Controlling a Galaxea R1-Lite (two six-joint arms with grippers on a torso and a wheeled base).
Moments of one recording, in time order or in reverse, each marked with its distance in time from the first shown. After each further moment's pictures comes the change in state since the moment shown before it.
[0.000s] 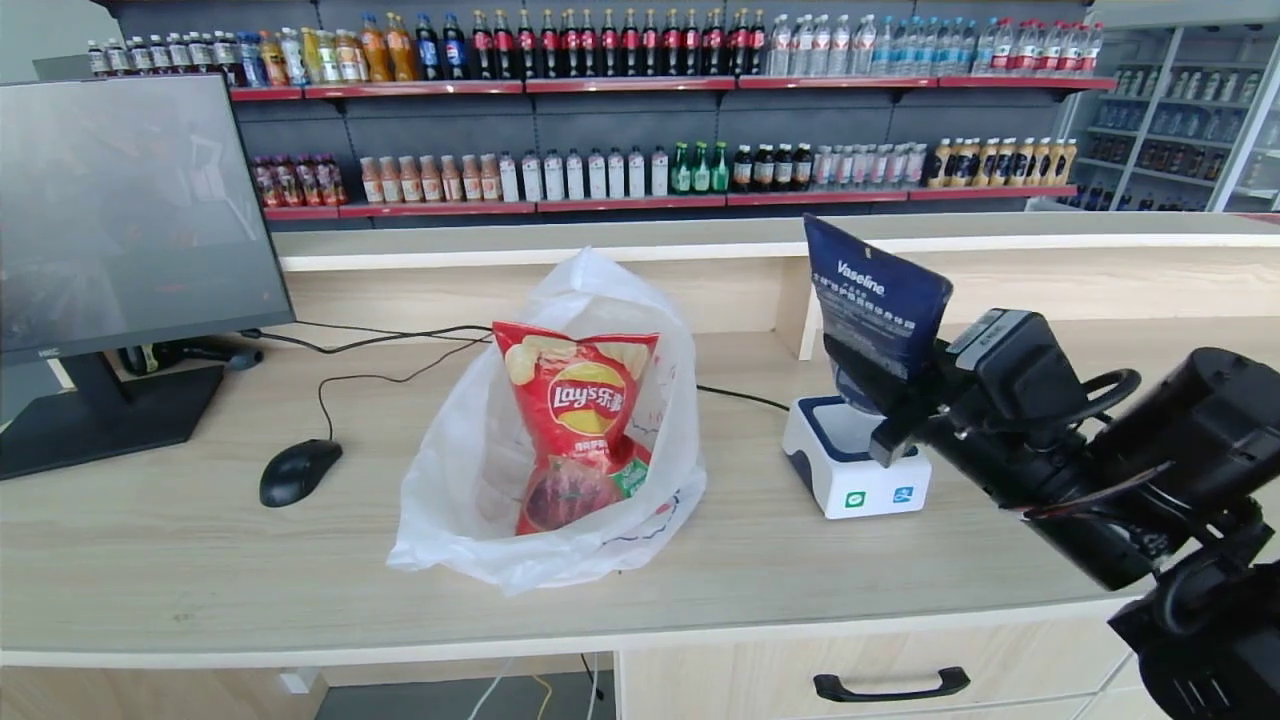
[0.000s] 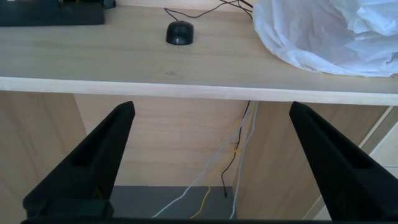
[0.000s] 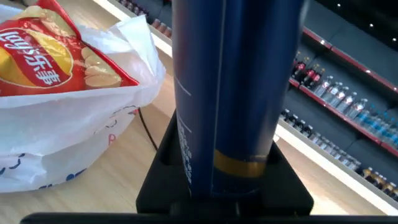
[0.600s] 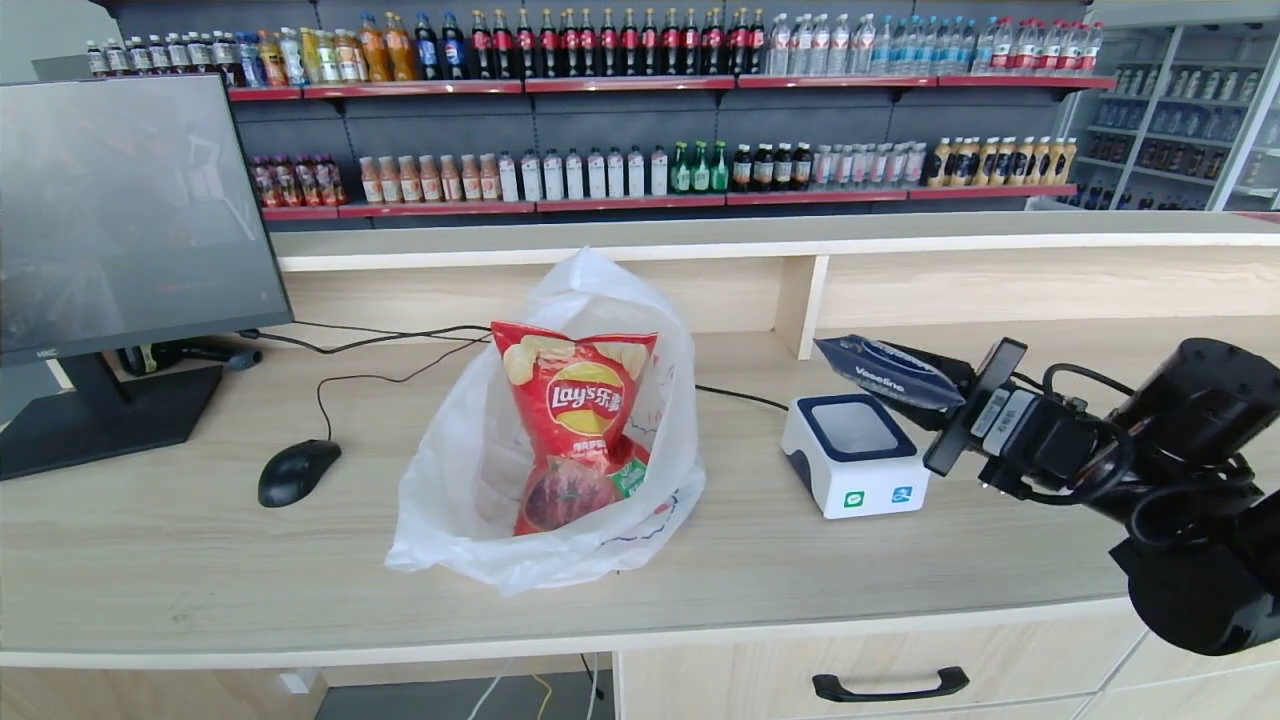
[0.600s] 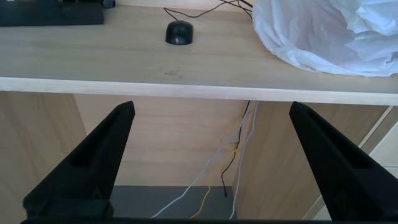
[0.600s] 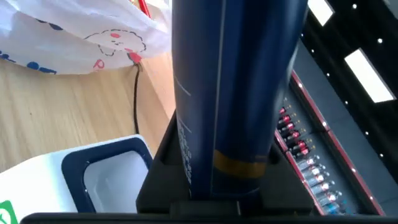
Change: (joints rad) left arm 0.000 0.000 0.000 0.000 0.000 0.000; right arm -0.291 0.127 -0.067 -0.001 0.582 -0.319
